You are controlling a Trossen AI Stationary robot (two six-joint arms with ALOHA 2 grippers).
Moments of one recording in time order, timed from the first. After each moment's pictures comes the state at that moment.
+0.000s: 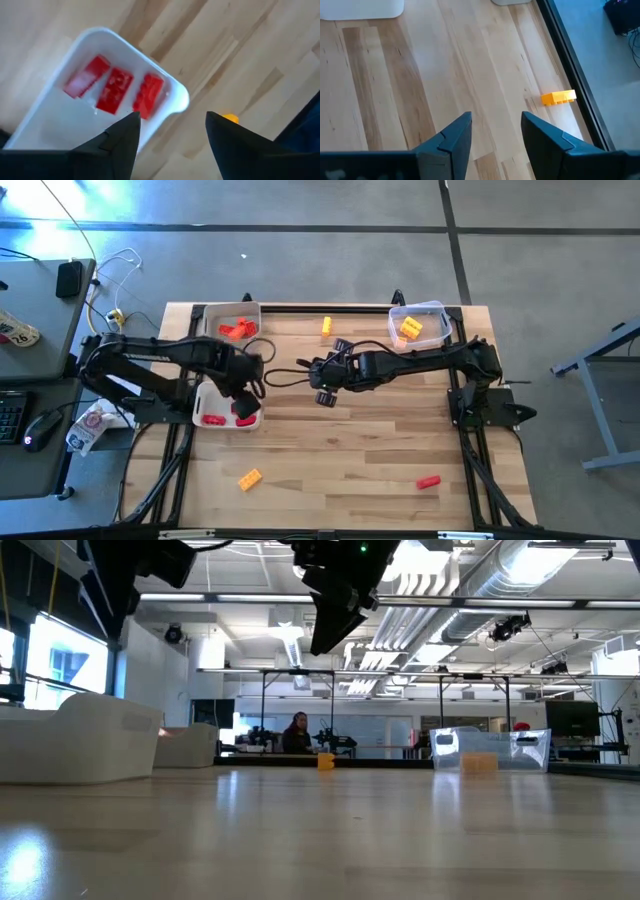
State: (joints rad) left arm 0.08 1.24 1.12 -1.26 0.12 -0.71; right arm 0.06 1.89 1.65 -0.79 0.50 0.13
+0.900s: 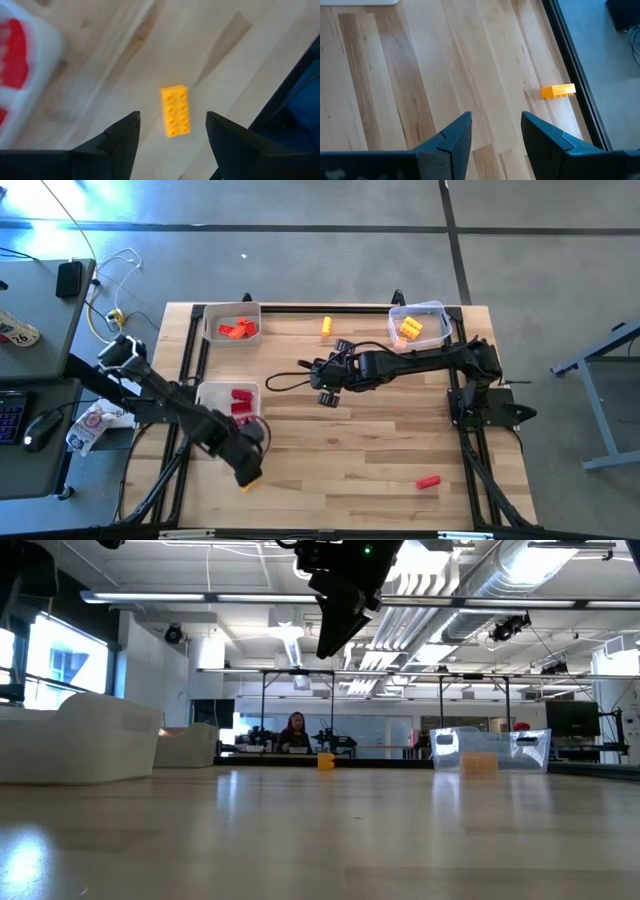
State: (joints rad) left arm -0.52 1.49 1.12 -0.98 -0.03 -1.23; right arm 0.06 1.89 1.65 -0.83 0.50 0.13
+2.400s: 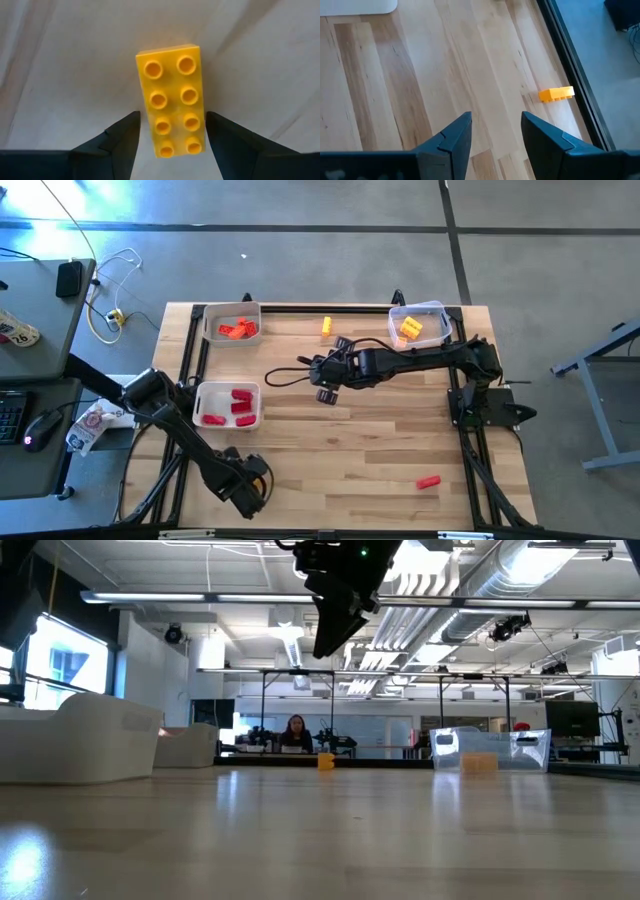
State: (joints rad) left arm -0.70 1.86 1.12 -0.80 -0.02 -1.39; right arm 0.04 1.89 1.65 -0.80 0.49 0.13
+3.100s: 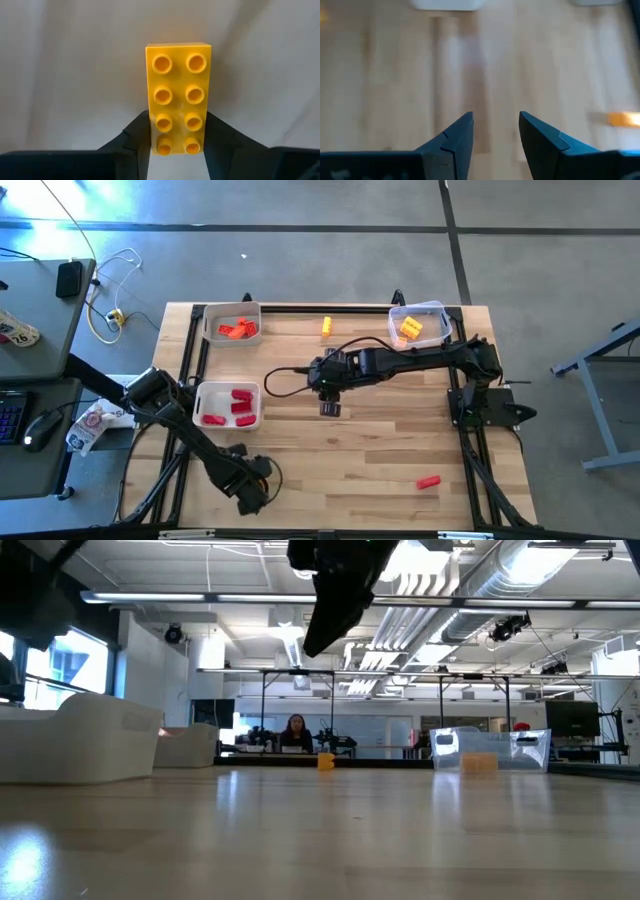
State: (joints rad) left arm -0.65 1.85 1.12 -0.80 -0.01 -1.14; right arm 0.04 1.89 1.65 -0.77 0.15 0.01
